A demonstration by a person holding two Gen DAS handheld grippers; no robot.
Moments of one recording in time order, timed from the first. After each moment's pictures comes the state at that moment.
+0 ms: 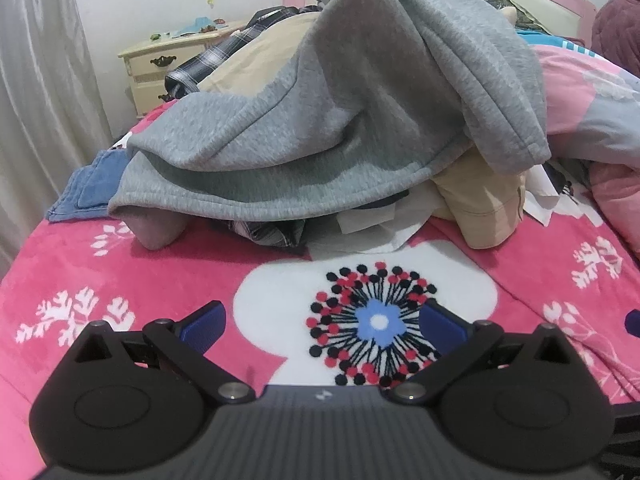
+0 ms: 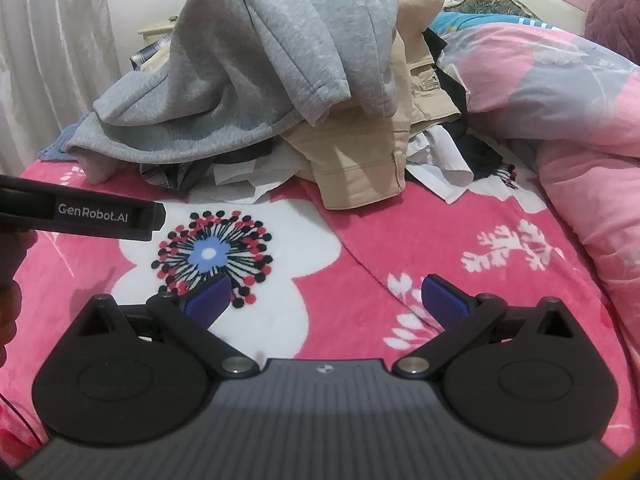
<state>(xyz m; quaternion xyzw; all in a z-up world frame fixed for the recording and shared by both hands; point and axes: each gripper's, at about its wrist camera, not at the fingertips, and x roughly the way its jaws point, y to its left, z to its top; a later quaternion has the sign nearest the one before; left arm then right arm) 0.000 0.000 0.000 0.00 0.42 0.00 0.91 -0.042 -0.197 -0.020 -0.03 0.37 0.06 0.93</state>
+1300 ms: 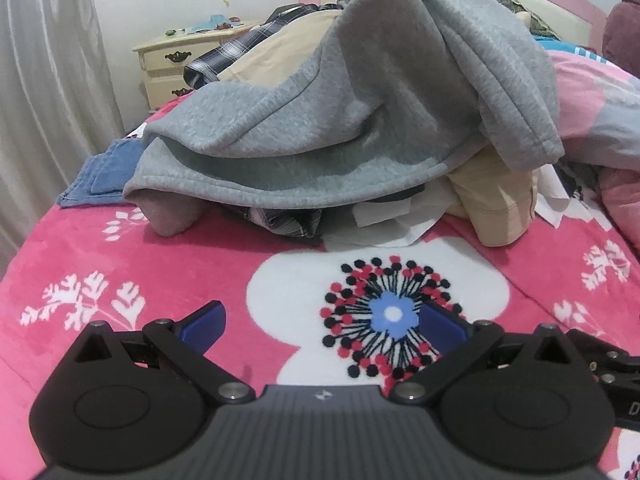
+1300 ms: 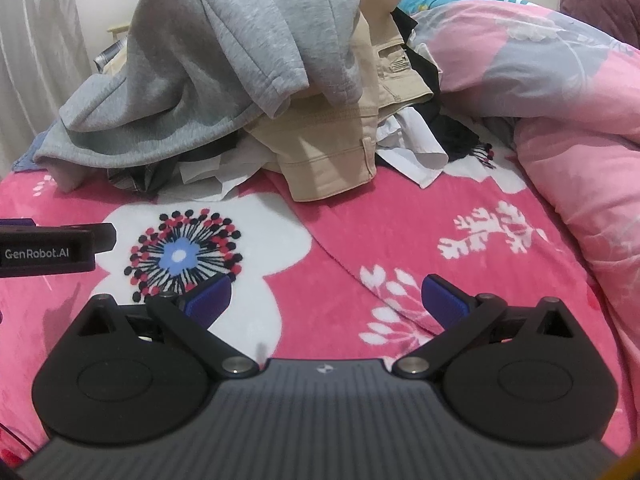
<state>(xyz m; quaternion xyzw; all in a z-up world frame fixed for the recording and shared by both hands) -0.006 0.004 -0.007 -0.01 0.42 0.03 0.91 -0.029 -0.209 -0.022 -0.02 0.40 0.03 0.92</state>
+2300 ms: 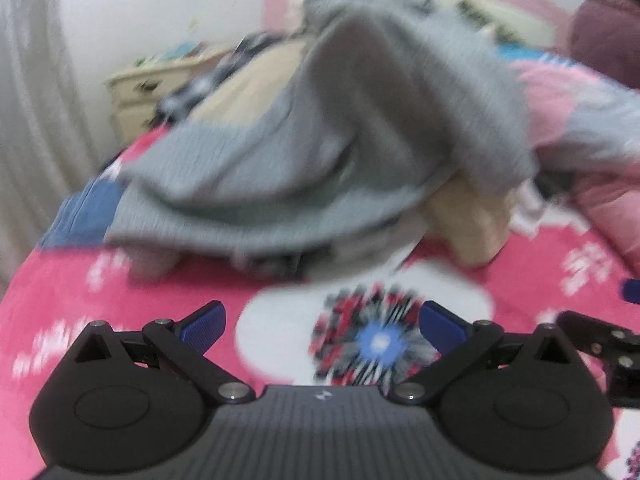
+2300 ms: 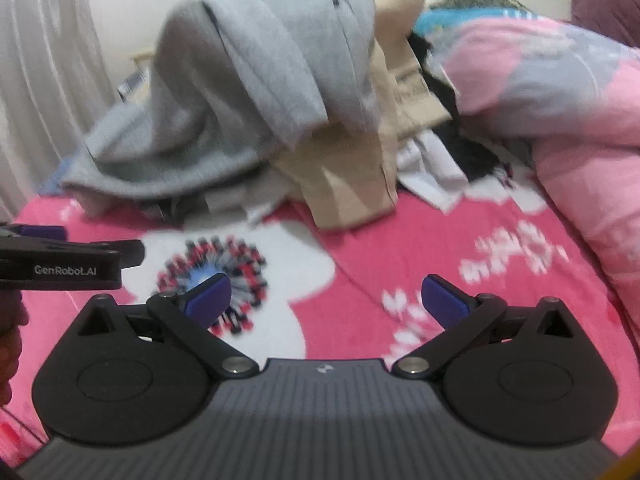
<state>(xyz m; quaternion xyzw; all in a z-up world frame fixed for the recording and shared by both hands) 0.005 0.012 0.018 0.01 0.37 -0.05 0.93 -0.028 -0.217 -0.007 0.01 0.35 0.08 0.93</state>
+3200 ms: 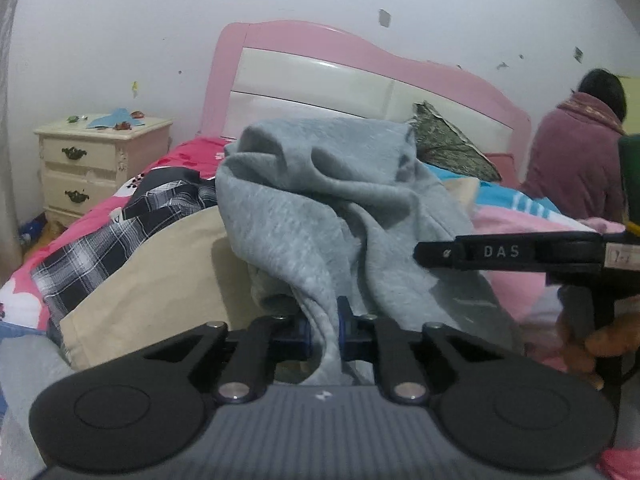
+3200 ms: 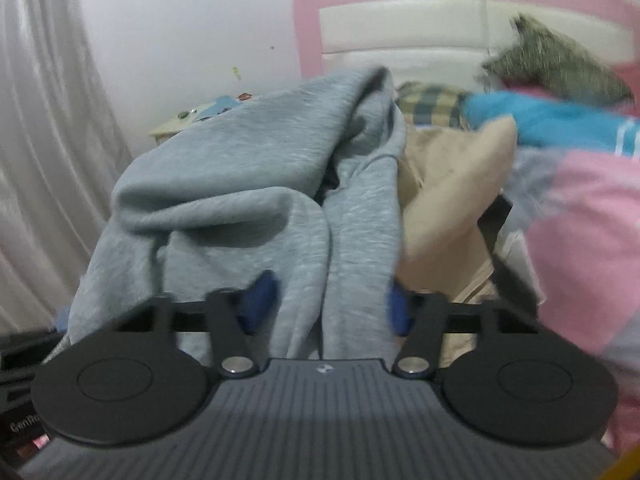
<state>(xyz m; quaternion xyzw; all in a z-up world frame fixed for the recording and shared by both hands) 0.172 -0.012 0.073 -0.07 0.27 -0.14 0.95 0.237 -0.228 0.070 0.03 0.30 0.14 0.94</state>
